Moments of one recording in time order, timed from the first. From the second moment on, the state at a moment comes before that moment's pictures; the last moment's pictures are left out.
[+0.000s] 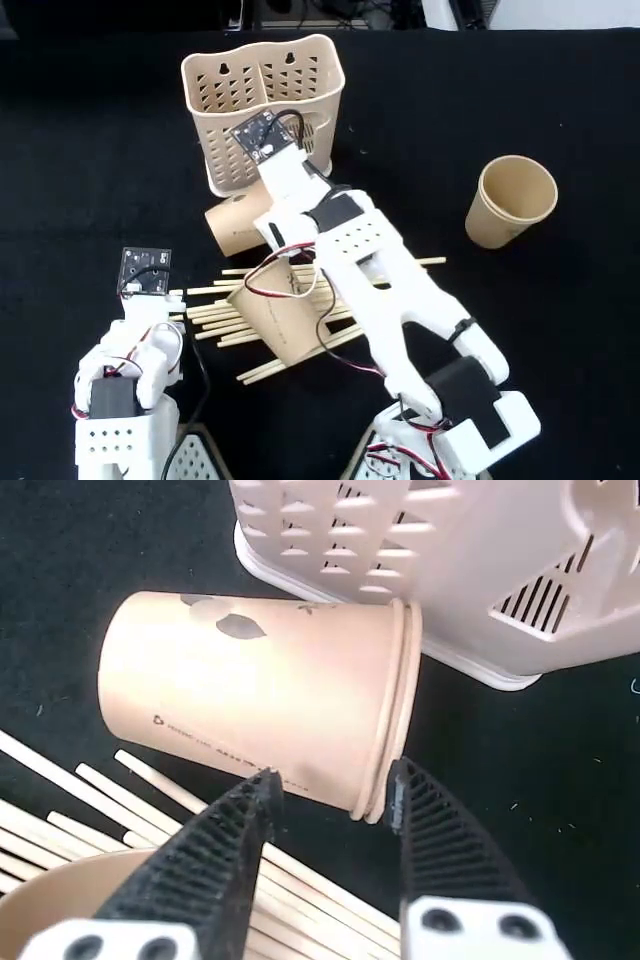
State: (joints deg) left arm -8.1 -103.8 96.4 71.9 -7.2; right arm -28.4 -5.8 28.4 46.6 10.2
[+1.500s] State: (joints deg) left arm -8.1 -103.8 96.4 71.9 -7.2; right arm -32.9 -38.9 39.3 61.6 11.0
